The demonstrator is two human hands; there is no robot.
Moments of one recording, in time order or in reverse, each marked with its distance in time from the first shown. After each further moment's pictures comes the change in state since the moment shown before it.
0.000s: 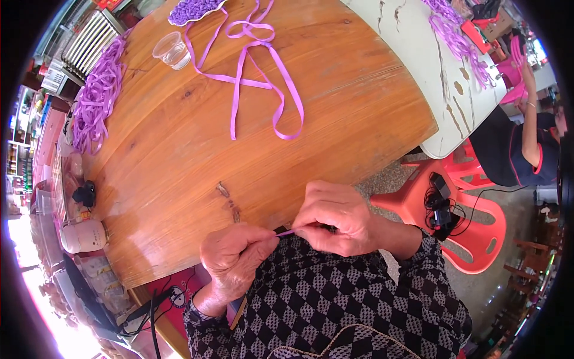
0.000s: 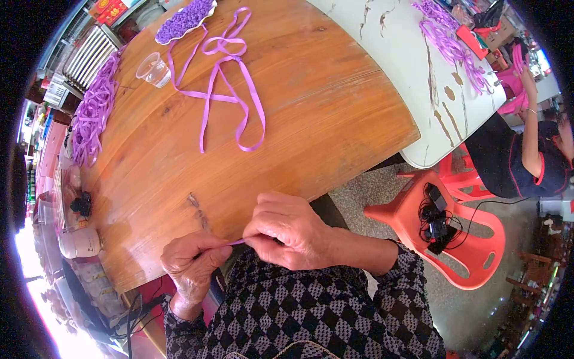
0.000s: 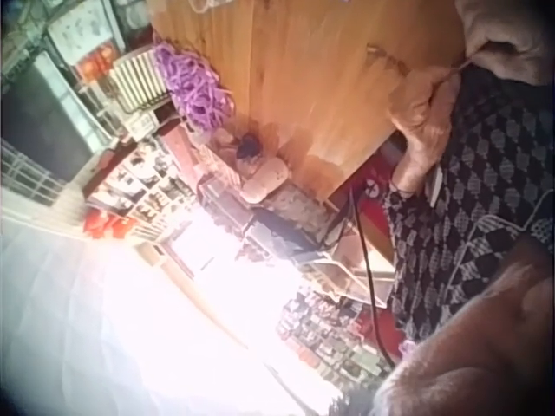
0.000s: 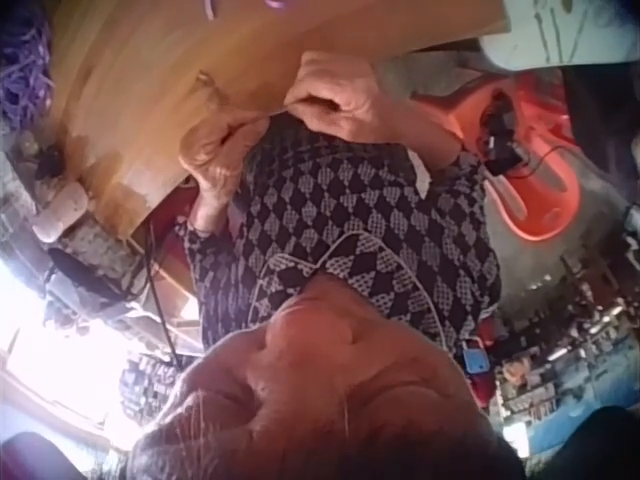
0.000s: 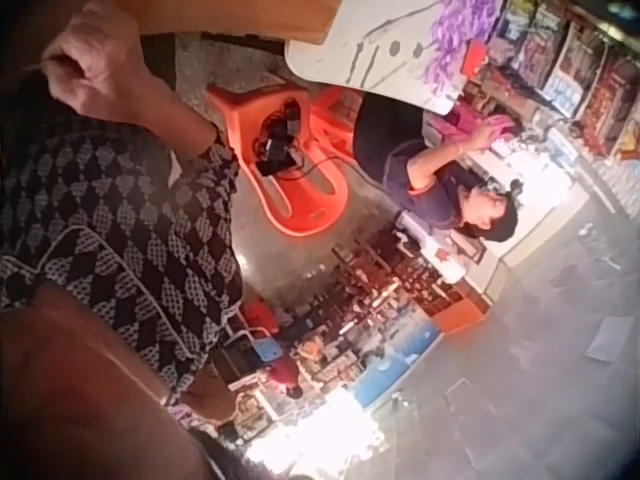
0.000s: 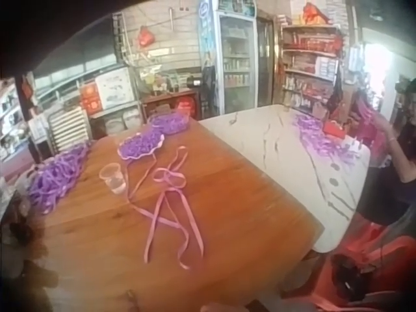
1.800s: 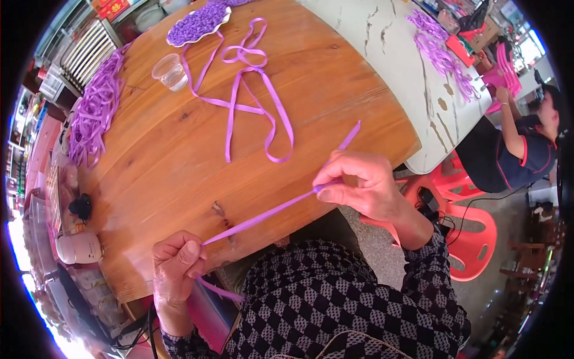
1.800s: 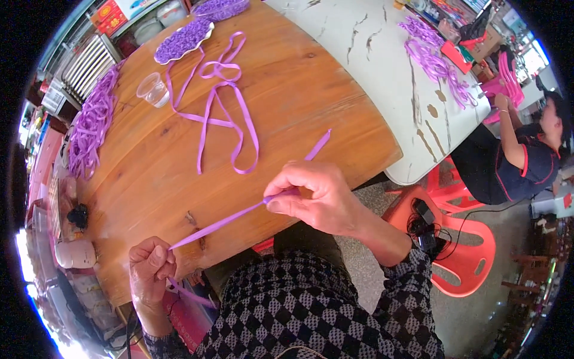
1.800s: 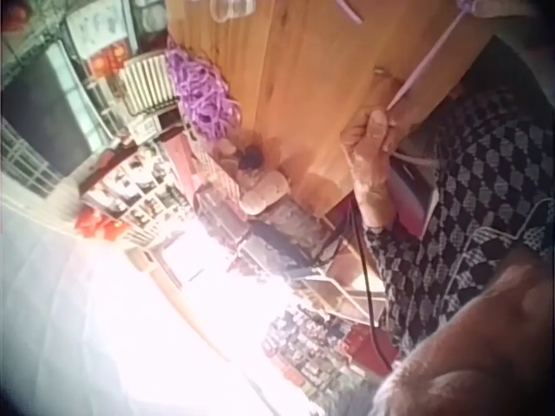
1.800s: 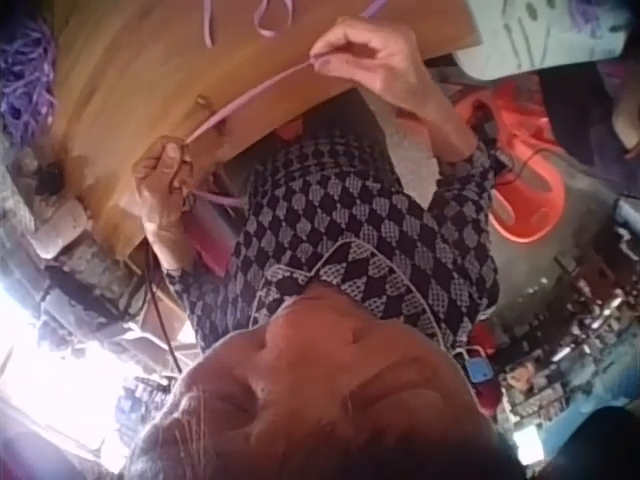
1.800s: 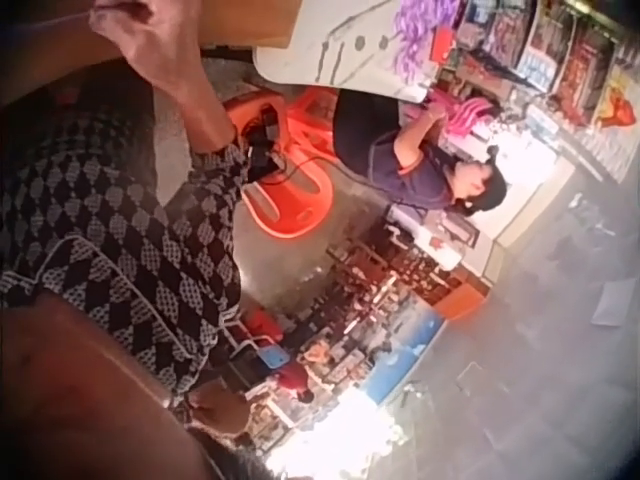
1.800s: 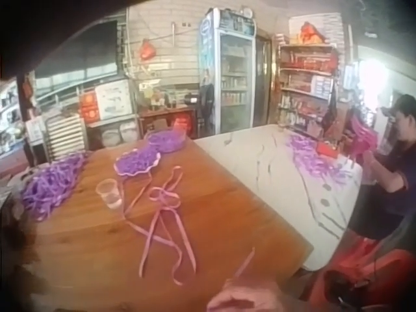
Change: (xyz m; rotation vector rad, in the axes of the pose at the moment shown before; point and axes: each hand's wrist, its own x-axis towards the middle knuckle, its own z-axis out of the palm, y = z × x) left_hand 0.006 -0.019 -0.066 -0.568 -0.037 -0.457; right_hand 0.019 -0.005 -0.054 0.105 0.131 0.397
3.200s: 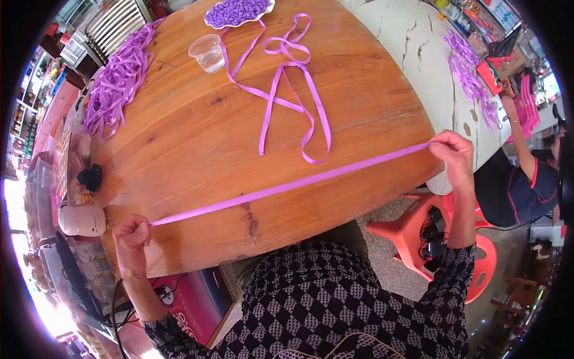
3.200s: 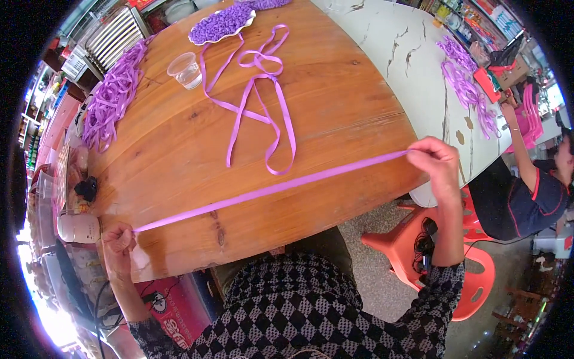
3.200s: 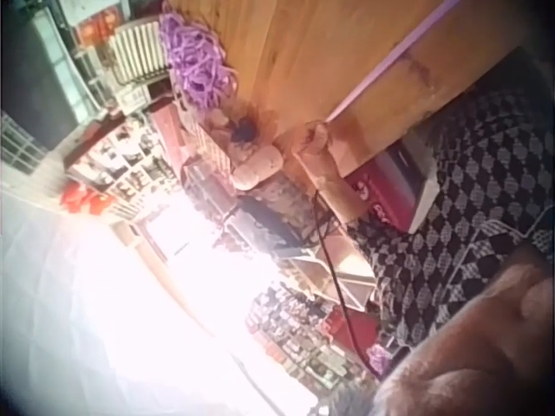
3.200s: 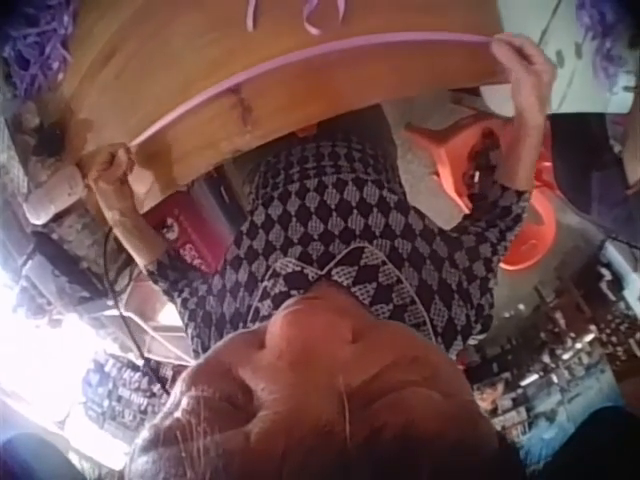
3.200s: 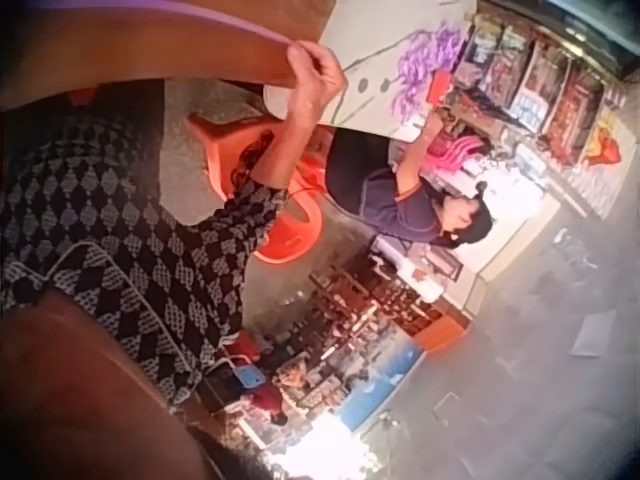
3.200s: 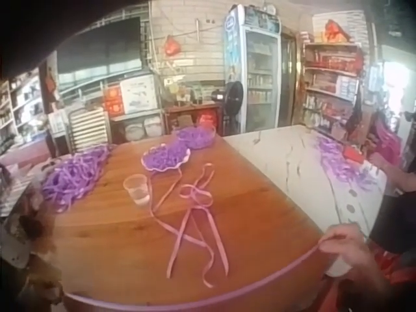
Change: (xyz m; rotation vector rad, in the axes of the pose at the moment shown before) left_hand -0.006 -0.005 -0.142 0.309 0.354 0.213; right_hand -0.013 0.031 -0.139 -0.270 0.406 0.230
